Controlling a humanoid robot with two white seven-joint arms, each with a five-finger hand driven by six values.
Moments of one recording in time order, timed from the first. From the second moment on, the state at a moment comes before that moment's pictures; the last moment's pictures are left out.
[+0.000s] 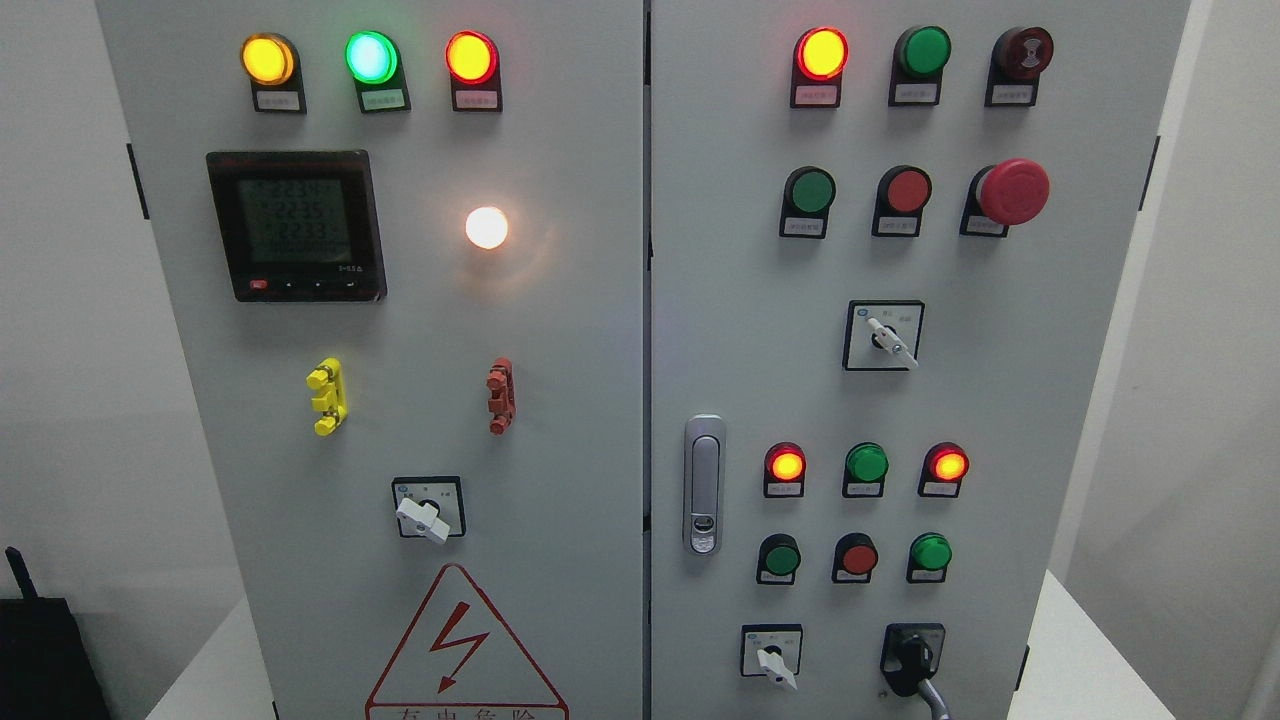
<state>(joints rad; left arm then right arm) 0.13 -0.06 0.04 -0.11 0.00 -0.04 -0.16 0.06 0.05 0.08 -1.77 -0.07 -0.14 -0.06</state>
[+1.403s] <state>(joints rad) 0.13 -0.06 0.04 -0.11 0.00 -0.04 -0.16 0.05 0.05 0.10 -1.77 -0.08 -0.14 -0.07</state>
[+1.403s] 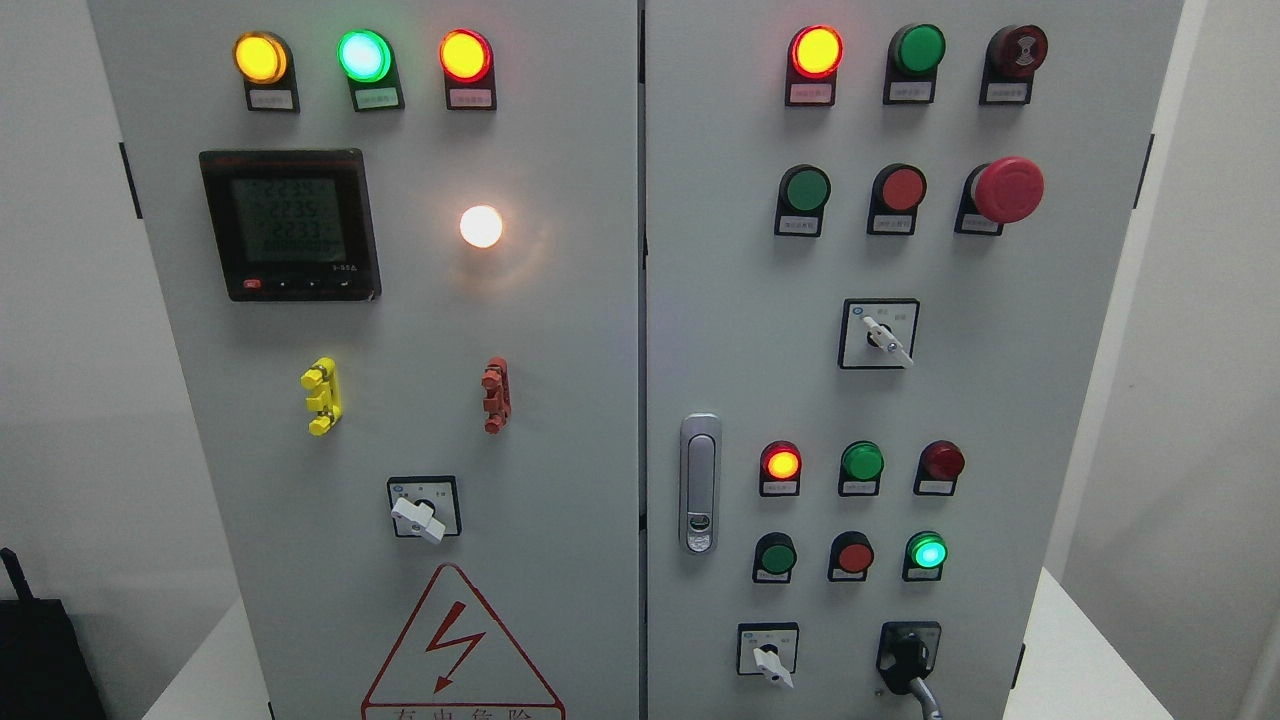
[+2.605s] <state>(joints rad) 0.13 -0.06 0.04 -0.11 0.00 -0.04 -0.16 0.04 0.05 0.11 -1.77 -0.08 -0.14 -0.07</state>
